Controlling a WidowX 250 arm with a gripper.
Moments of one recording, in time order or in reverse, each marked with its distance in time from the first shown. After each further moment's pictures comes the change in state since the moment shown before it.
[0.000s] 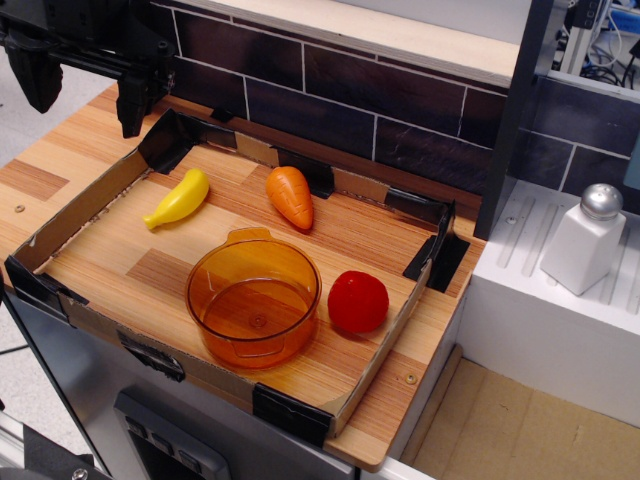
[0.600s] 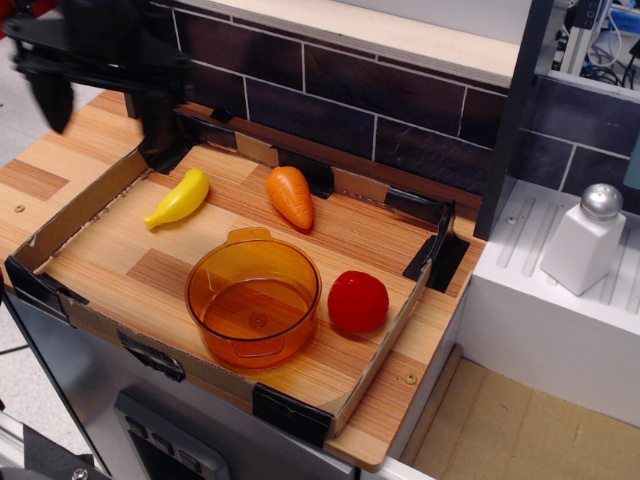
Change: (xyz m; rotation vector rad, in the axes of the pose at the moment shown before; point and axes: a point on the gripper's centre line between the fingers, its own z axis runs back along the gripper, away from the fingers) arm 0.003 -0.027 -0.011 -0.033 0.029 0.135
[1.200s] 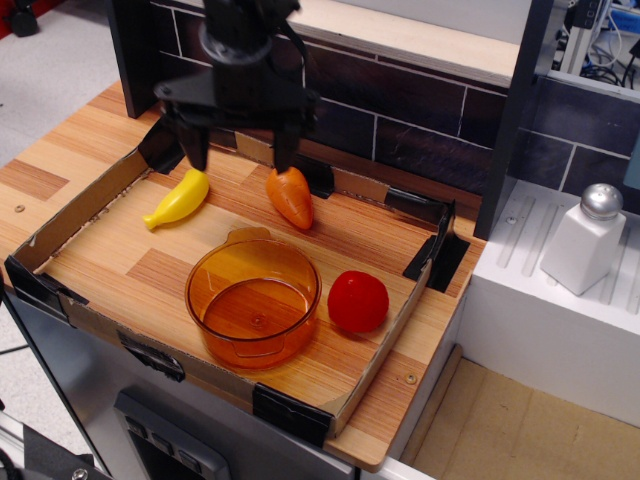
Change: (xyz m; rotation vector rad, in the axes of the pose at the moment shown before) arm 0.021 -0.071 -0.043 -0.095 -0.083 0.096
